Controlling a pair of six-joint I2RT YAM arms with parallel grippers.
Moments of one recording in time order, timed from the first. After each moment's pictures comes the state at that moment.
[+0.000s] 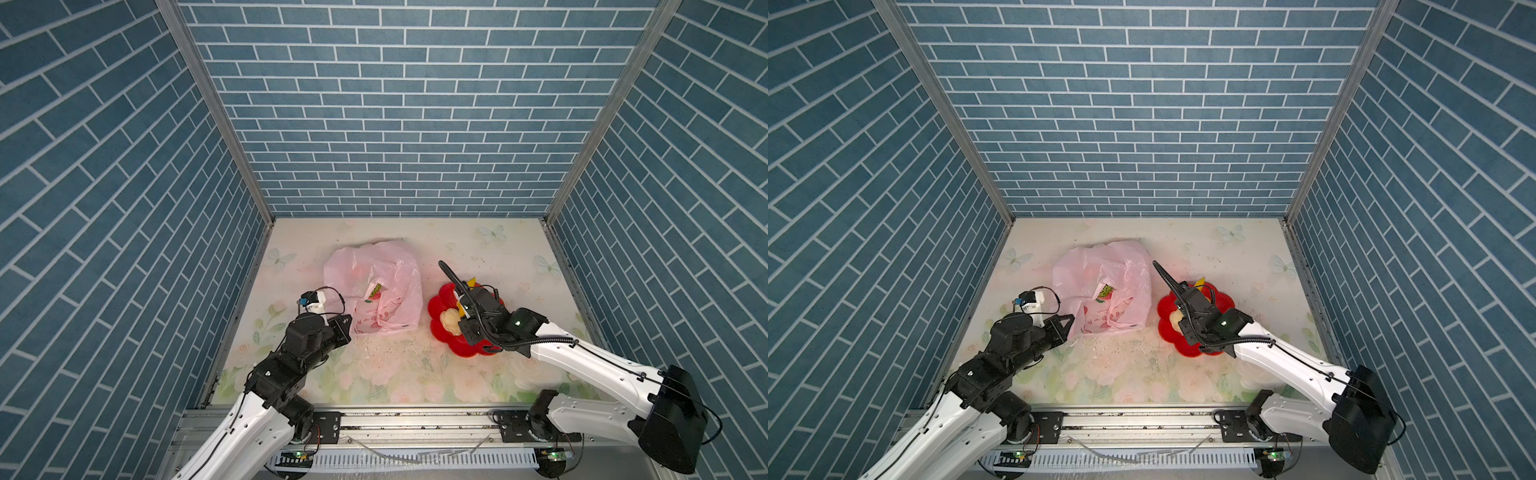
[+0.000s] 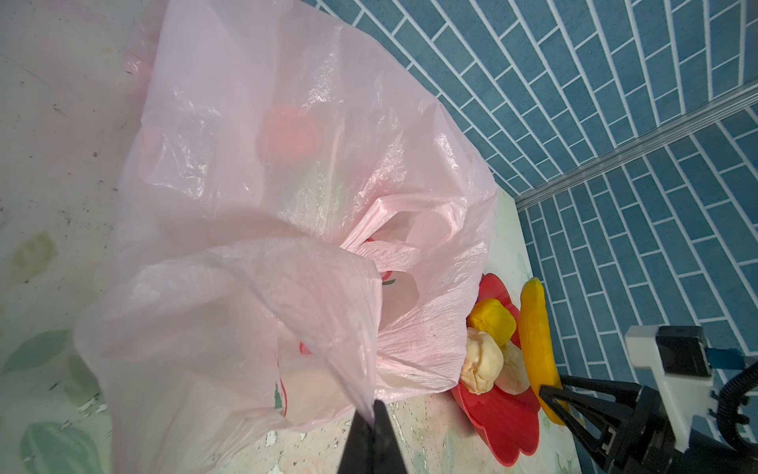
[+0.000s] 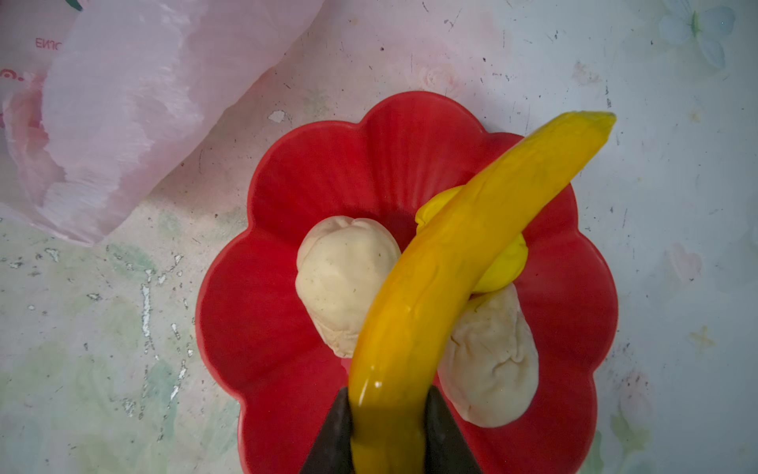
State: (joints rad) left arm -0.53 0.53 0.47 -0.44 -0.01 -0.86; right arm 0.85 1.16 0.81 -0.67 0.29 0.21
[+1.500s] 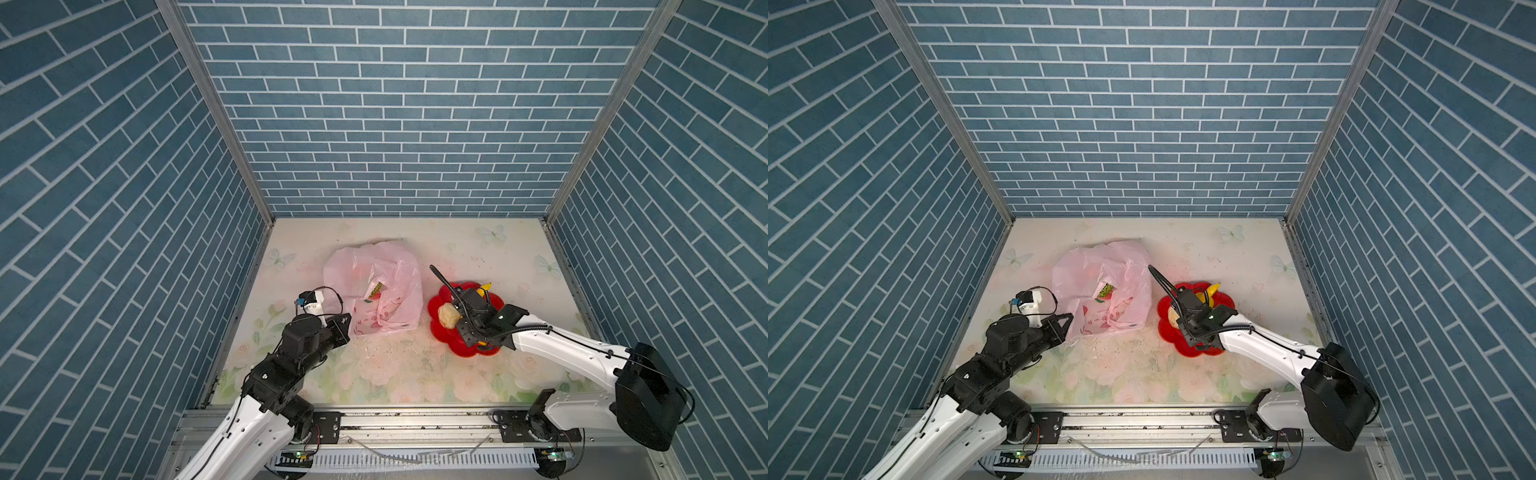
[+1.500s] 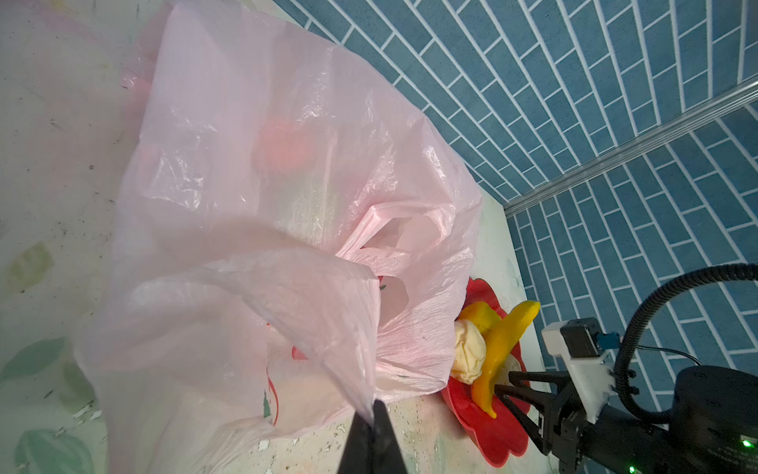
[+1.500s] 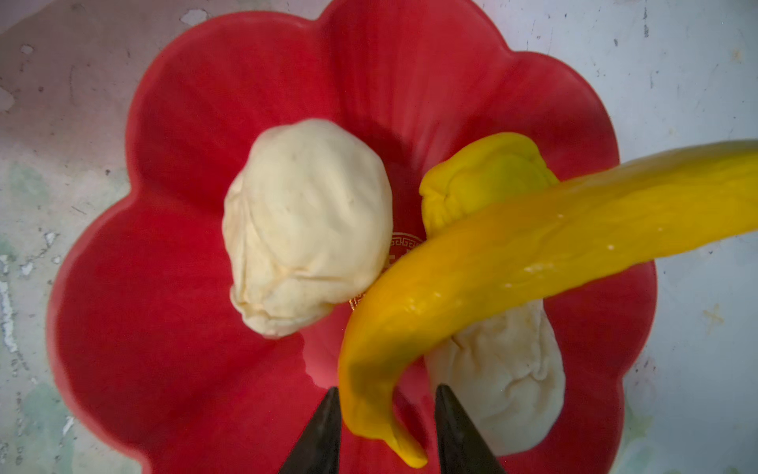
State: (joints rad) left arm -0.53 0.50 0.48 -0.44 -0.01 -0.86; right arm 0.83 1.30 0.79 -0.65 0.31 0.20
